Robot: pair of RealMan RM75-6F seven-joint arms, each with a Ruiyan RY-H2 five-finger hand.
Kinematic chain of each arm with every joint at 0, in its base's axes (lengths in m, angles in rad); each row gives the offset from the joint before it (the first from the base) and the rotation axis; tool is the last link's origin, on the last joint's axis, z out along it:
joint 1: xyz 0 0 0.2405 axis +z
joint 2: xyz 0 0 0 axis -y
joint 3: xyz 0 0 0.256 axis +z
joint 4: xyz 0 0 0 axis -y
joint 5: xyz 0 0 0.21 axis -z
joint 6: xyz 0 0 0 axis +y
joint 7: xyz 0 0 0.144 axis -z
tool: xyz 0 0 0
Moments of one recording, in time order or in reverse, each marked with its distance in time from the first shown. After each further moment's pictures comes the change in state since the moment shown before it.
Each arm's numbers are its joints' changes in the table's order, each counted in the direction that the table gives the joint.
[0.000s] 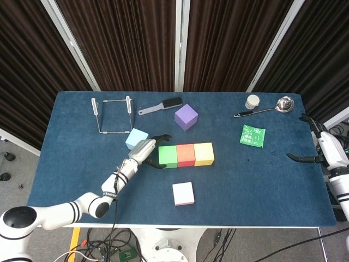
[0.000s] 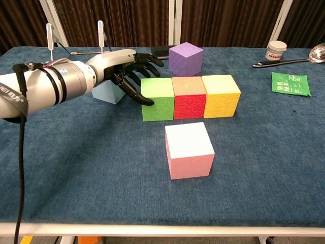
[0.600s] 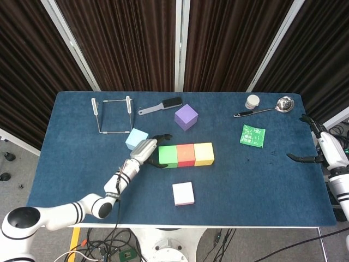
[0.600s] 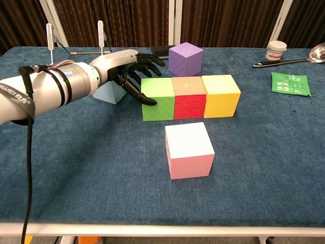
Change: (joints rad) left arm -0.006 0.032 -0.011 -0.015 0.033 0.010 -0.046; right arm 0.002 0.012 -0.004 -0.022 0.003 -0.010 -0.019
